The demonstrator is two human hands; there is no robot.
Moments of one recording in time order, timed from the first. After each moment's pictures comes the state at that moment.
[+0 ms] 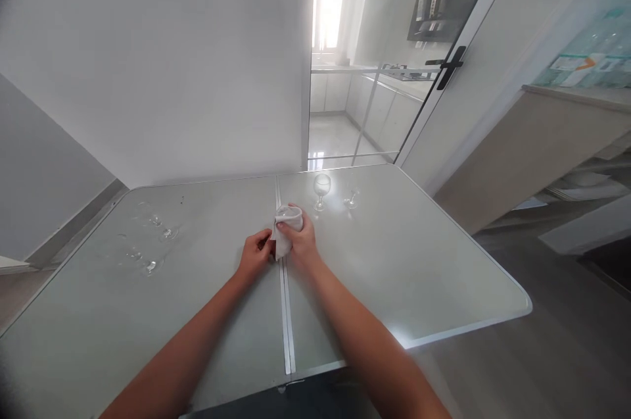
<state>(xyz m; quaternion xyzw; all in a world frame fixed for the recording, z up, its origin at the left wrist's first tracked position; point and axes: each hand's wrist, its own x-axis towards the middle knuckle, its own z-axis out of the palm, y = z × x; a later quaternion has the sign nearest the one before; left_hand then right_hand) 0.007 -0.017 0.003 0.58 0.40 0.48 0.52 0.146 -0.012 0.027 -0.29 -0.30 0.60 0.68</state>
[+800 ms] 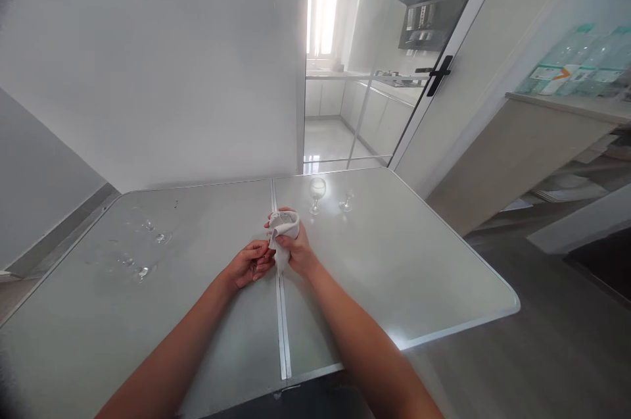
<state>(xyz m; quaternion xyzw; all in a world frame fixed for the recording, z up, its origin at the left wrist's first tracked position) -0.008 -0.016 0.011 0.40 0.23 0.32 0.83 0.155 -0.022 0.042 -0.19 -0.35 0.66 0.64</state>
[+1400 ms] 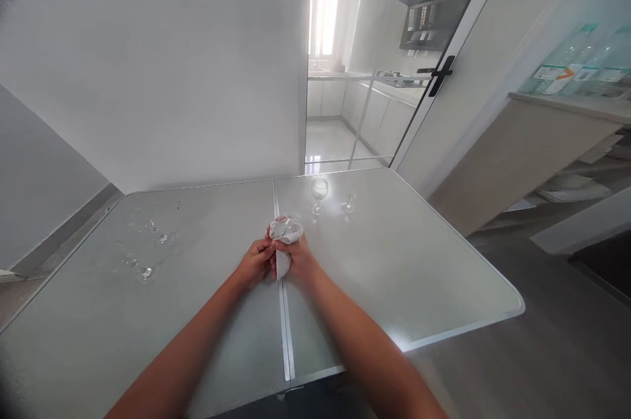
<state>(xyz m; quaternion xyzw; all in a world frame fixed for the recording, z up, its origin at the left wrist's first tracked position) 0.009 -0.019 0.003 0.49 0.30 0.41 0.71 0.148 -0.023 0.025 -0.20 -0.33 0.71 0.59</state>
